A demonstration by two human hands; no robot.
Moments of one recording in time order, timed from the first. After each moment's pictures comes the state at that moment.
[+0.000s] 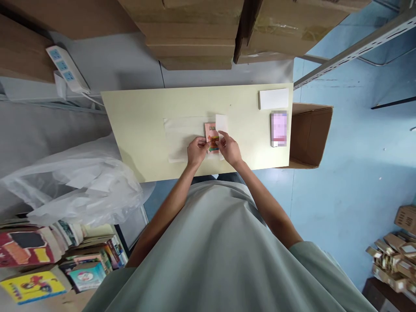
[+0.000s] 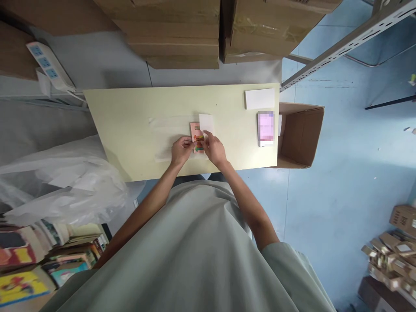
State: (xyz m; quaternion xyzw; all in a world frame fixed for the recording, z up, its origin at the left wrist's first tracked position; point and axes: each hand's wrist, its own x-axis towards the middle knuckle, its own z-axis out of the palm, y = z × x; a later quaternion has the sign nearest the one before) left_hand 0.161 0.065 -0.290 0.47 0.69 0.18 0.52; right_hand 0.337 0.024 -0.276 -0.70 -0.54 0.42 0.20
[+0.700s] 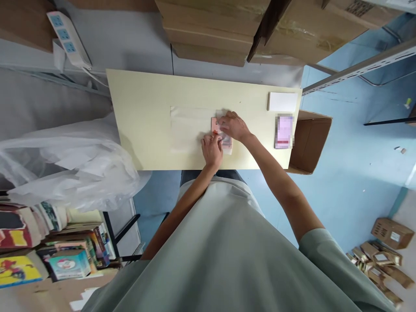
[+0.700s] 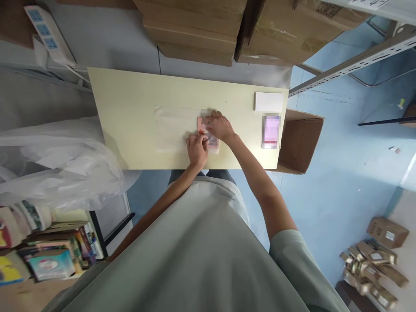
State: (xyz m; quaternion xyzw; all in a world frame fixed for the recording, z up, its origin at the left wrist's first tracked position) left_hand 0.209 0.019 -0.289 0.60 0.69 0.17 0.37; right_hand 0.376 0.117 -0.291 -0.57 -0.74 0.35 0.05
